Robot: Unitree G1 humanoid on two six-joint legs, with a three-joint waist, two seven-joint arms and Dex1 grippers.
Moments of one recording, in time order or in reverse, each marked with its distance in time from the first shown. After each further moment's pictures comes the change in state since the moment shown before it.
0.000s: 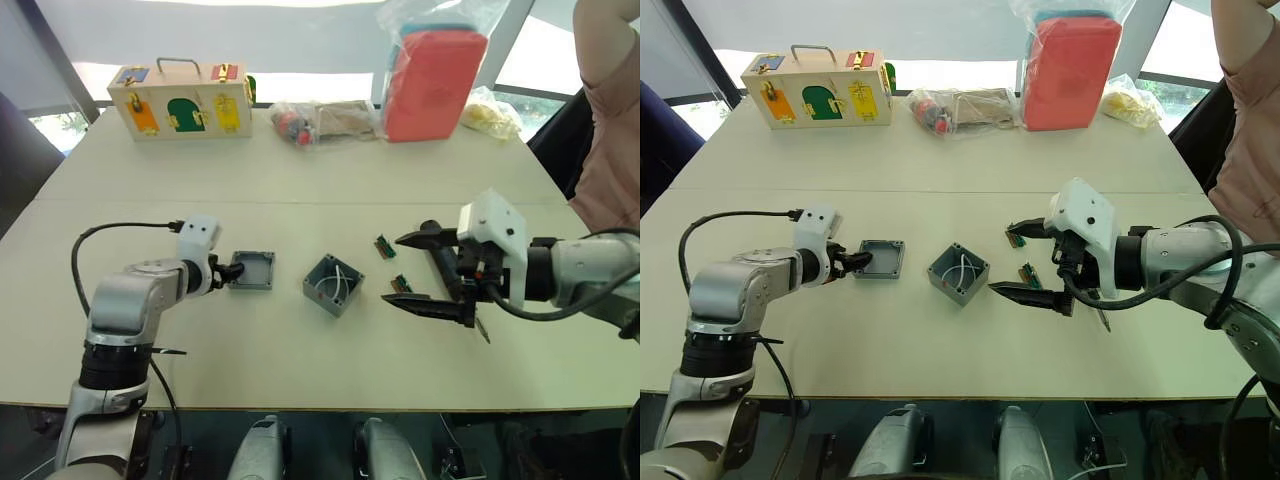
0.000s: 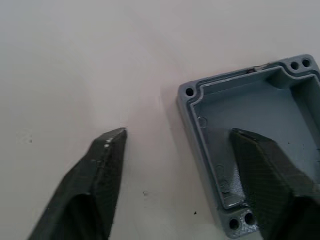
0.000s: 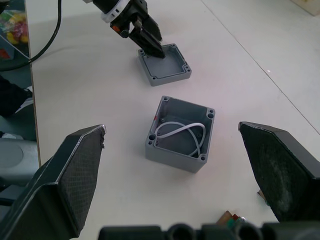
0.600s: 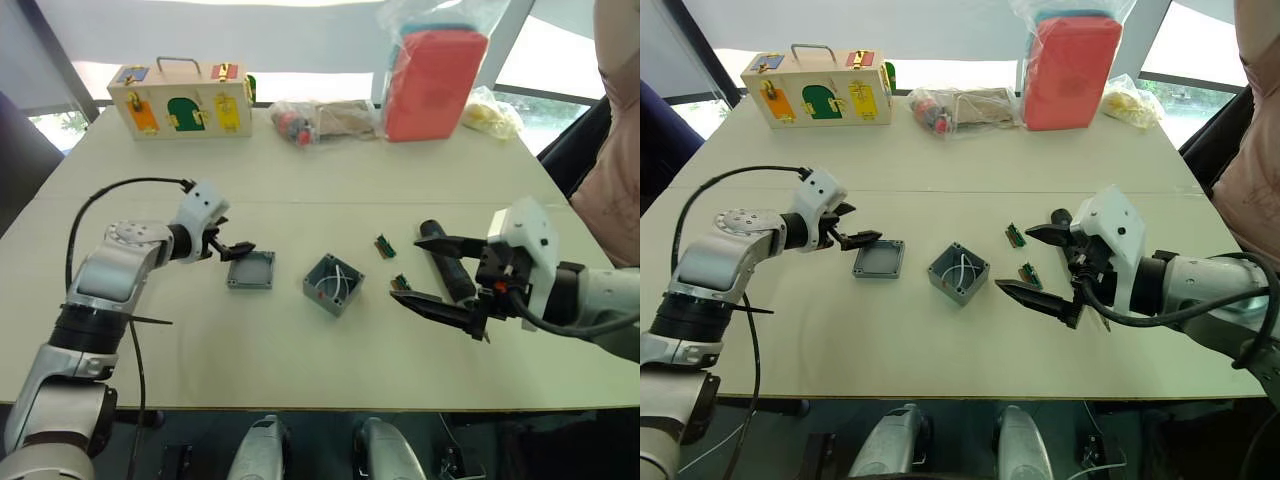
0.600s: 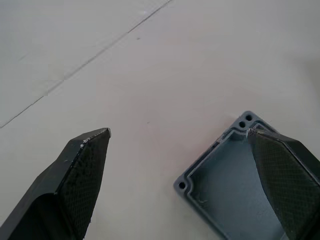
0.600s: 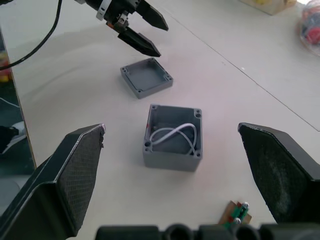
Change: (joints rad) left arm -0.109 0.200 -0.150 0.174 0.041 -0.444 -0.290; right arm 0.174 0.017 -0.189 -0.083 0.224 0.013 -0.223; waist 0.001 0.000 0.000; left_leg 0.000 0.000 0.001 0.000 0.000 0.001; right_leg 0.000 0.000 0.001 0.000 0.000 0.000
